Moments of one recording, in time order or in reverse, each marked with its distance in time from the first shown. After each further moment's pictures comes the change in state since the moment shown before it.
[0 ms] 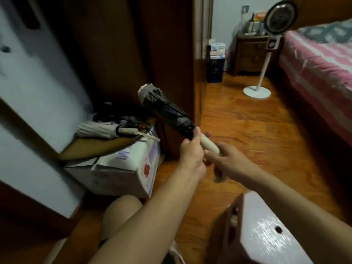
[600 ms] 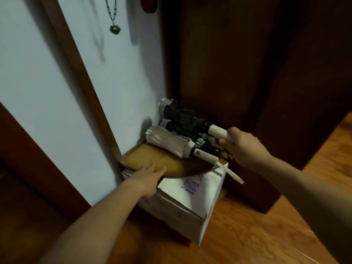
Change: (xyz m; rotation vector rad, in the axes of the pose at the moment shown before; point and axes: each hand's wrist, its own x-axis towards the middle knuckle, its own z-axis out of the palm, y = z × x) left_hand 0.188 0.182 -0.407 2.069 0.083 -0.164; right_hand 0.332 -0.084 0.185 -0.696 -0.051 -0.393
